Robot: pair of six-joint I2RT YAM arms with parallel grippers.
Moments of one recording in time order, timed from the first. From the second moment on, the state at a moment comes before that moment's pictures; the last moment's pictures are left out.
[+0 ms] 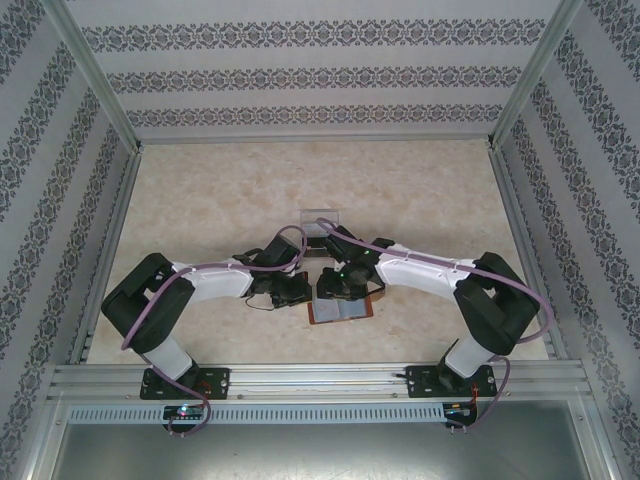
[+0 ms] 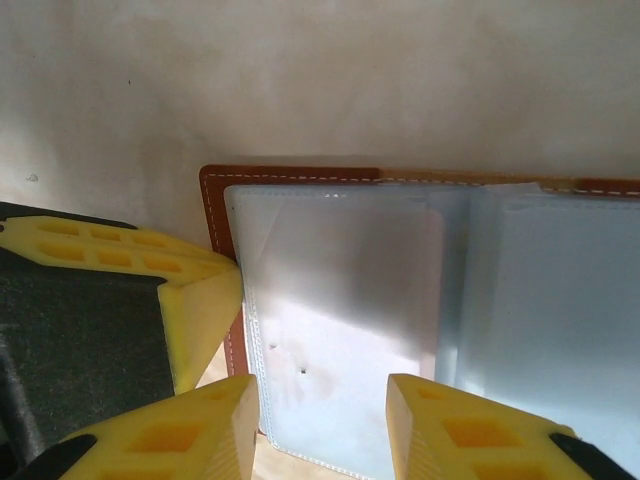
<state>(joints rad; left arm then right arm) -0.69 1.64 0.75 -0.18 0.42 -0.90 0.80 1.62 0.95 -0.57 -0.27 0.81</state>
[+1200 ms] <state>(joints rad) -0.69 1.65 0.76 -0.21 0.41 -0.86 0.84 1.64 0.90 -0.45 -0.30 0.86</state>
